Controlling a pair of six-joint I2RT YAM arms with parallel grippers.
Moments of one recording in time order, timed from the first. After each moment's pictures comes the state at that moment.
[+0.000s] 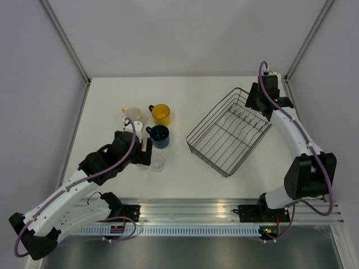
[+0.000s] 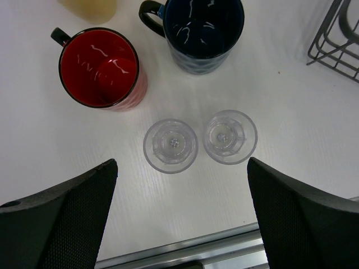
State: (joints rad) left arm -0.75 0.83 0.88 -0.82 -0.39 -0.33; right arm 0.07 1.56 1.32 -0.53 0.24 0.34
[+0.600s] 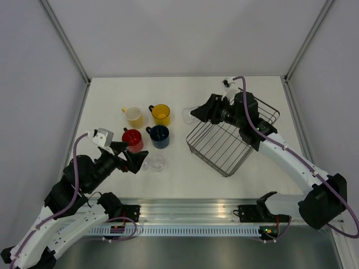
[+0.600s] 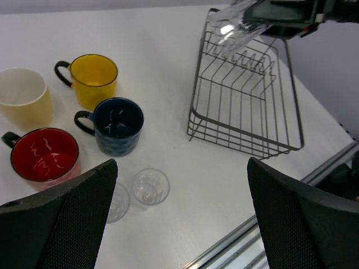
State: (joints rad) left arm -0.75 0.38 0.83 -0.60 -0.17 -0.31; right arm 0.47 1.25 1.06 -0.07 -0.32 0.64
